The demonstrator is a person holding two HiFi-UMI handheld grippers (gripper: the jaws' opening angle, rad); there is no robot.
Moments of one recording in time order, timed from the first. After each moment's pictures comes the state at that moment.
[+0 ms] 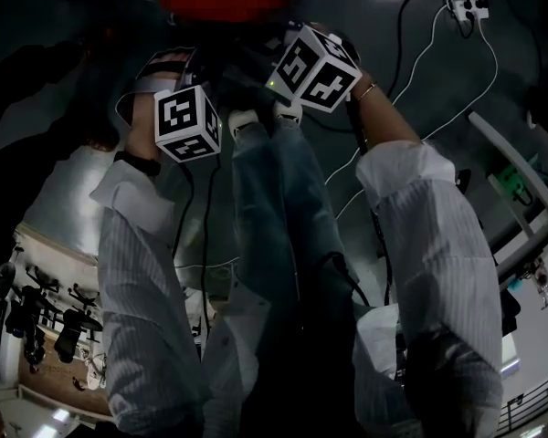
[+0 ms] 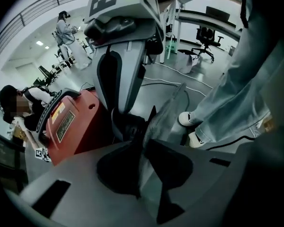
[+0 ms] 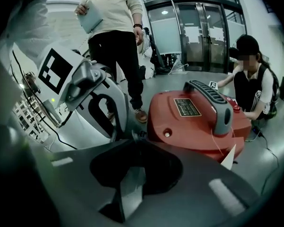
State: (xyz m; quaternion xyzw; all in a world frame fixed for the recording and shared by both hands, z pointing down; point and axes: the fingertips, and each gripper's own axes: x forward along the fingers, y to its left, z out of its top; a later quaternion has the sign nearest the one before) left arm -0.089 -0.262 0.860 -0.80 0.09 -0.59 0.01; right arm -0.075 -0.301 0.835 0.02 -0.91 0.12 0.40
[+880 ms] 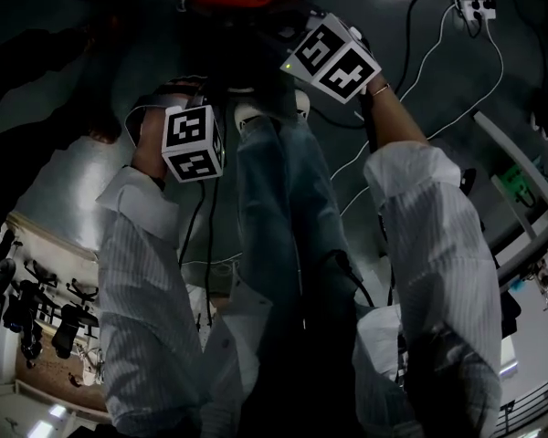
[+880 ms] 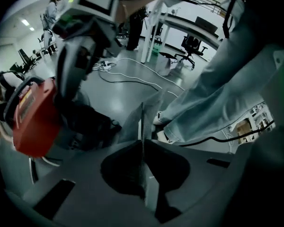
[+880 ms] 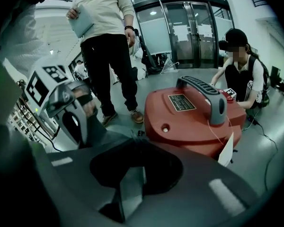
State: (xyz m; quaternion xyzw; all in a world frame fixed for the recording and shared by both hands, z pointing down) left arm -0.097 -0.165 0.867 -0.80 -0.02 -0.59 -0.07; right arm -0.075 -0.301 0.838 0.06 -0.90 0.16 0.39
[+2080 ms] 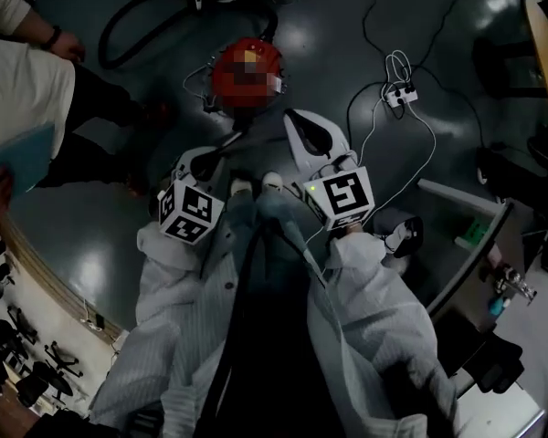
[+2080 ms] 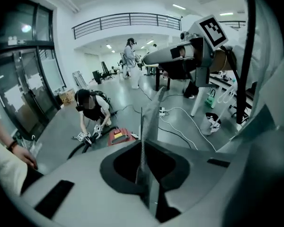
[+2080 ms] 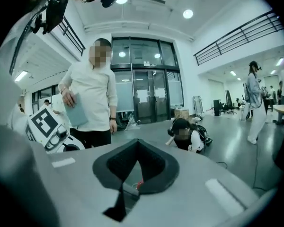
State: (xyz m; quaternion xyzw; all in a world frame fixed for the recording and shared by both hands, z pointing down) left arm -0.091 -0.171 0.431 -0.82 0.37 -0.41 -0.12; right arm 0.008 -0.251 0.320 0.36 -0.92 0.10 0.12
